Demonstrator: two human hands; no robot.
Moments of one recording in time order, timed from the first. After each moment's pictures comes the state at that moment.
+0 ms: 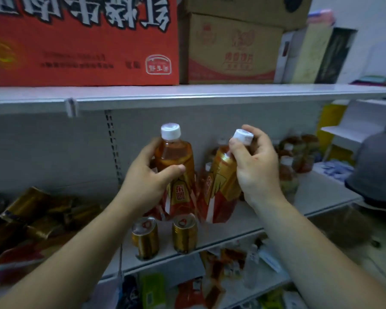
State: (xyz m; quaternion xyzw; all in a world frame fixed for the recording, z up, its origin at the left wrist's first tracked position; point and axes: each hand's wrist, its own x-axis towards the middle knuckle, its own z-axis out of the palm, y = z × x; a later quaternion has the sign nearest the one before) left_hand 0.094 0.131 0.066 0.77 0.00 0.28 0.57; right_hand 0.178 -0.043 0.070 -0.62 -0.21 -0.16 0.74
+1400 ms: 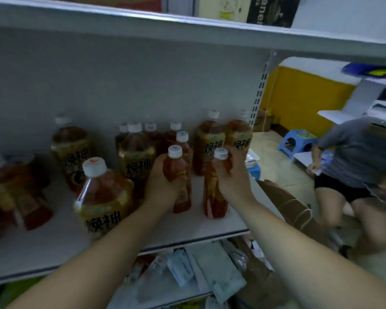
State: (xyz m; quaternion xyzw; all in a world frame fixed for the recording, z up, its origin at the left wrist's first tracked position) left_hand 0.471 -0.226 -0.066 0.76 0.16 0.26 0.58; right_hand 0.556 -0.367 -0.068 -0.79 -0.22 -0.08 0.57
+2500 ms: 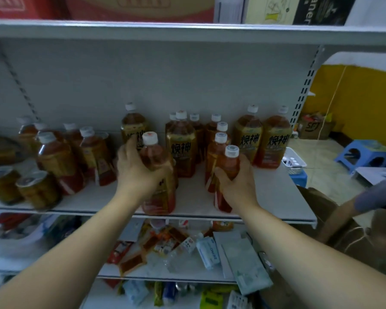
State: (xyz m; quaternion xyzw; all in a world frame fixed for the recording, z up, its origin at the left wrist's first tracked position) left_hand 0.341 -0.199 -0.037 0.81 0.37 0.31 0.33; right_hand 0.500 -0.352 -0.095 -0.78 -0.25 -0.01 0.57
